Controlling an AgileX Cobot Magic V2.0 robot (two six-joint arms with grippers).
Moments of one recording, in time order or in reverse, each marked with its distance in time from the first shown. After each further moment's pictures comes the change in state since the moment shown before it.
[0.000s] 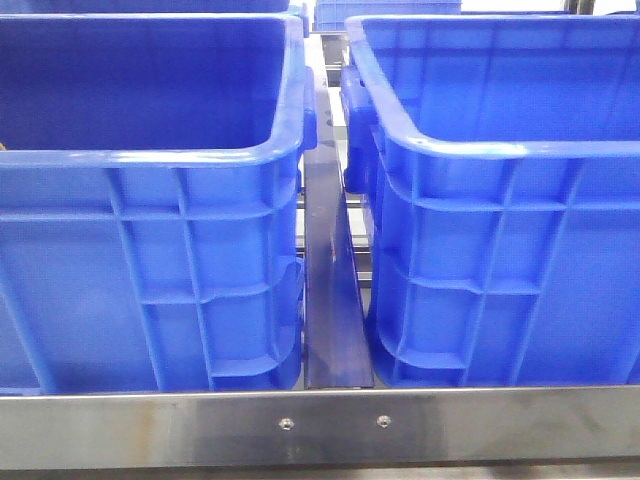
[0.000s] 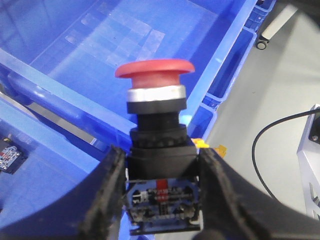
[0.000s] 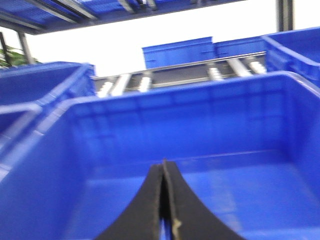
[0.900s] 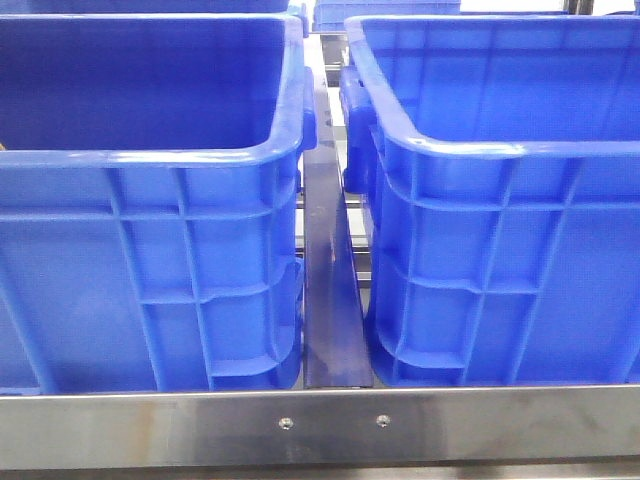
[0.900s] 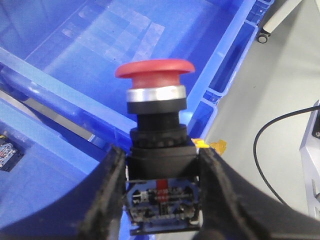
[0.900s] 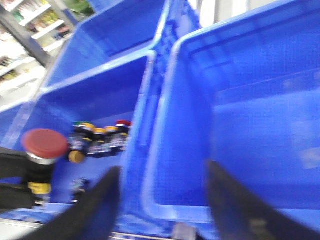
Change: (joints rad) left arm 0.000 0.024 0.000 0.002 -0.001 0.000; right arm 0.000 0.422 -0.528 0.419 0.565 0.006
